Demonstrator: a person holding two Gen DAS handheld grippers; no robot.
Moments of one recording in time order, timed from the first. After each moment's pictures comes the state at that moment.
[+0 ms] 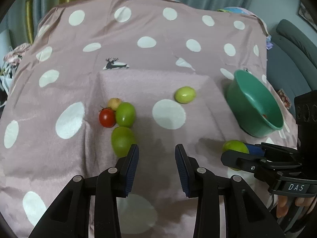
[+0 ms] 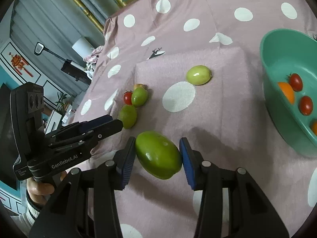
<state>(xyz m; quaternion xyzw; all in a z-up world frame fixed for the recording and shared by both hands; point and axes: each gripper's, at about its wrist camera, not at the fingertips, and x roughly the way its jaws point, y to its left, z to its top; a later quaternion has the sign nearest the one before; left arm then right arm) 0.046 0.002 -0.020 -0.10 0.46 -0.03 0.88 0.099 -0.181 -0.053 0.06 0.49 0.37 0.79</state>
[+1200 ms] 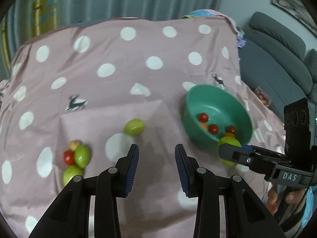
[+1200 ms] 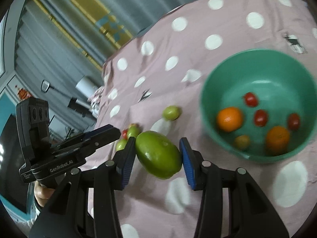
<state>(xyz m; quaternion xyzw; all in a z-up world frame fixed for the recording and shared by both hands) 0.082 -0.070 0.035 -0.06 0.43 -0.11 0.90 0.110 -0.287 -0.012 0.17 0.41 0.34 0.83</state>
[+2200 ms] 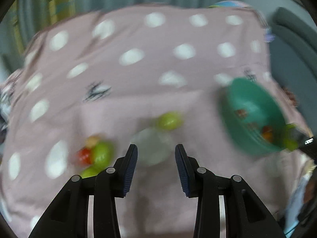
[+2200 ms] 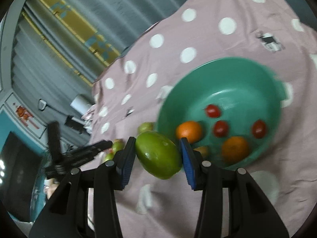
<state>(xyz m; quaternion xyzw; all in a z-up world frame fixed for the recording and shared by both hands) 0.100 -0.017 -0.015 -0.04 0.48 0.00 0.88 0.123 -0.341 -0.018 0.21 0.39 0.33 0.83</state>
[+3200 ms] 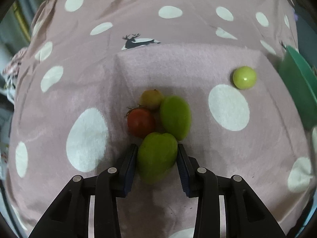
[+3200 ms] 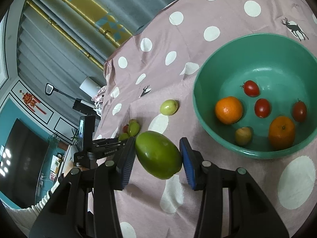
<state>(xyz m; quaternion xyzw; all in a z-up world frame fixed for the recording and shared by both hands) 0.108 0.048 -0.078 -0.02 0.55 0.03 0.83 0.115 -0.284 -0.034 0.19 0.43 0.37 0.80</state>
